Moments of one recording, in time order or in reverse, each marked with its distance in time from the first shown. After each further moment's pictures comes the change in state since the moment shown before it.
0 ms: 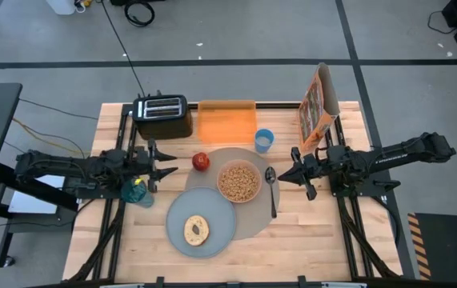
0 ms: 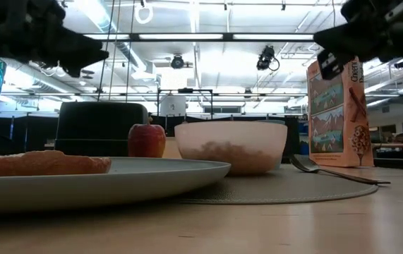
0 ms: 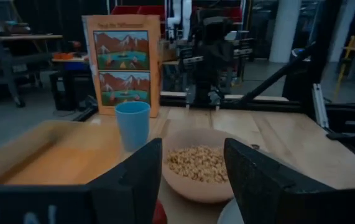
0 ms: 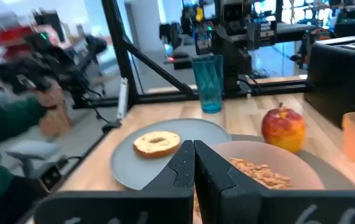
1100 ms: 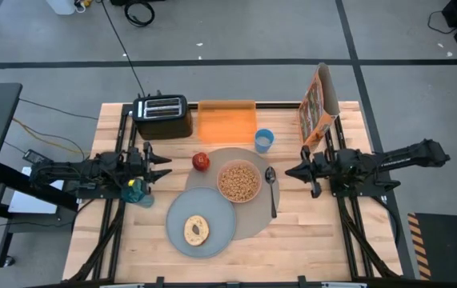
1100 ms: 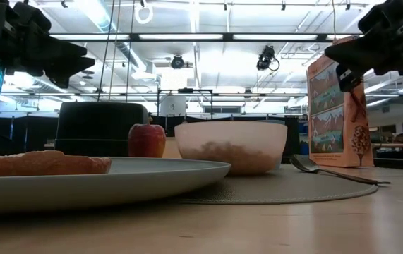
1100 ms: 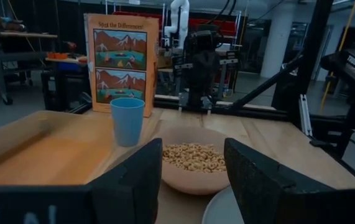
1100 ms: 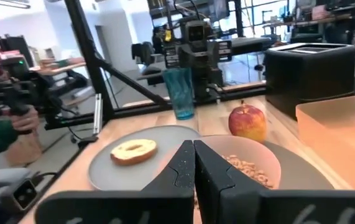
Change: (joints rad) left arm -0.008 -0.351 -0.094 -0.222 0.011 -0.070; right arm 0.036 -0.303 -0.136 -0.106 0.193 0.046
